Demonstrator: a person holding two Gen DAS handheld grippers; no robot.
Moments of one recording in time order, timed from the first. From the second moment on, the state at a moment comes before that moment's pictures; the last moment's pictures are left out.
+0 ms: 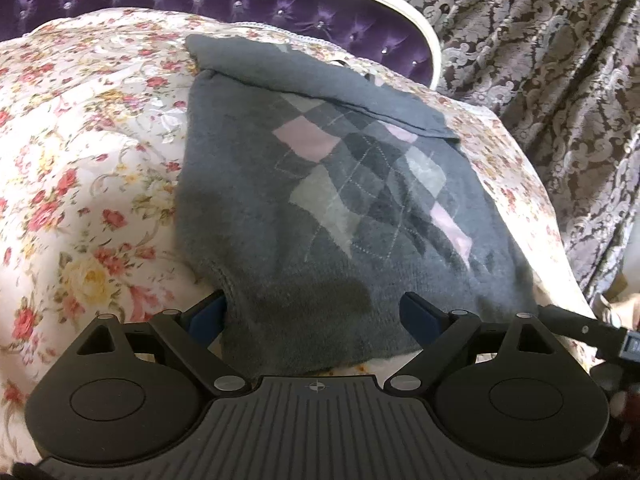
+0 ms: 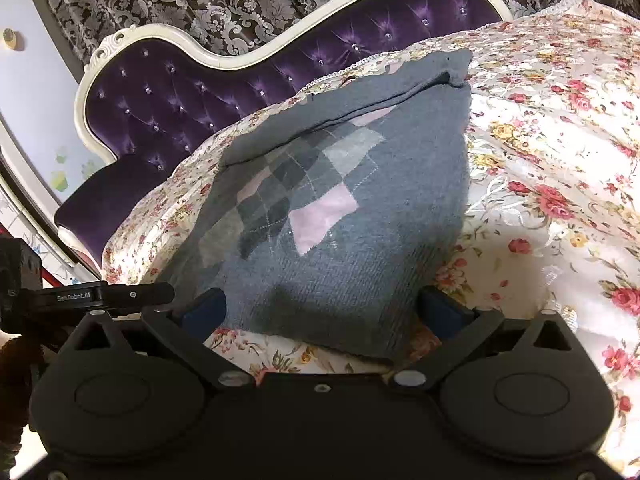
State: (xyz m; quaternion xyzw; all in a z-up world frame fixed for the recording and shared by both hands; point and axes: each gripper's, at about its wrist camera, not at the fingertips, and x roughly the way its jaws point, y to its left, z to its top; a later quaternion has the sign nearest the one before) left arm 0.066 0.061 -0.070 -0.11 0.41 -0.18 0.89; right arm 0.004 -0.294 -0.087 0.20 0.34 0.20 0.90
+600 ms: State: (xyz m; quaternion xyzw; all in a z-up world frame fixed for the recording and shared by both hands) left arm 0.069 0.079 -0.073 -0.16 0.40 -0.18 0.88; right arm 0.020 -0.296 -0.086 0.21 0.35 0.20 0.89
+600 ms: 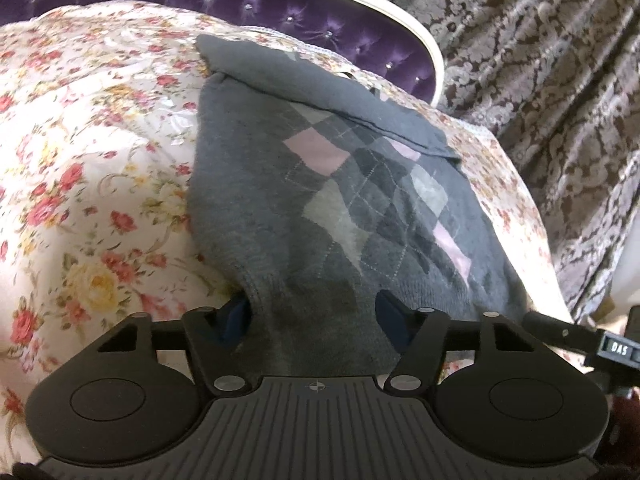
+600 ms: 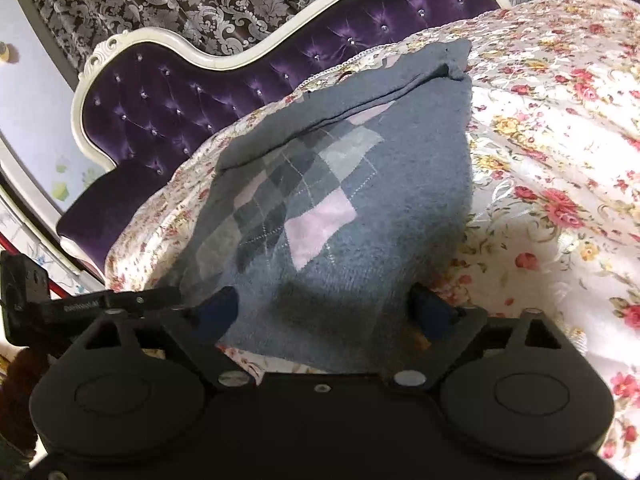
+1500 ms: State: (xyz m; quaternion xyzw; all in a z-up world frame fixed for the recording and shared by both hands) left arm 0.057 0.108 -0.043 -0.25 0.35 -0.16 0.89; right arm 0.016 -0.316 -0.070 0.26 0.36 0.19 0.88
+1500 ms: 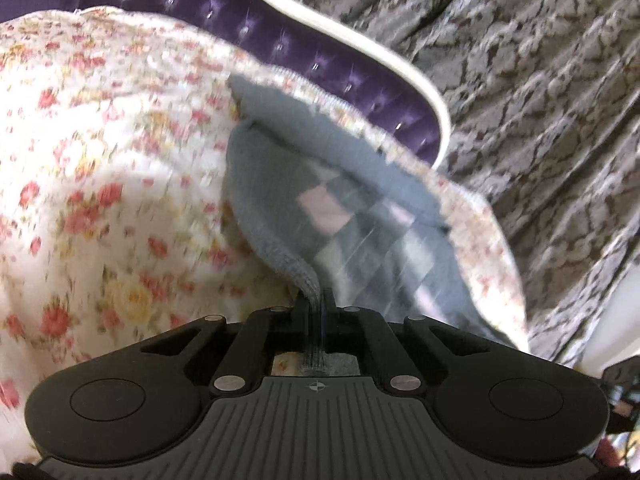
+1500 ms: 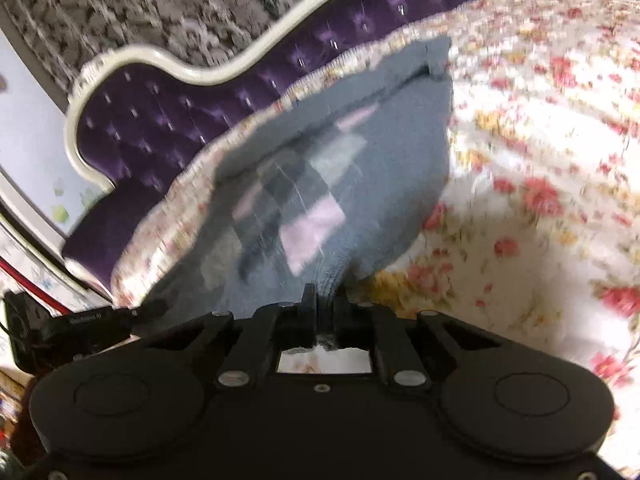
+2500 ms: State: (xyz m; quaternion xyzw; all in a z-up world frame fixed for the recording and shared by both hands) left arm 0.268 0.084 0.043 -0.25 0.24 -0.18 0.92; right arm 0.207 -0.353 0.014 0.31 0.20 0.21 0.91
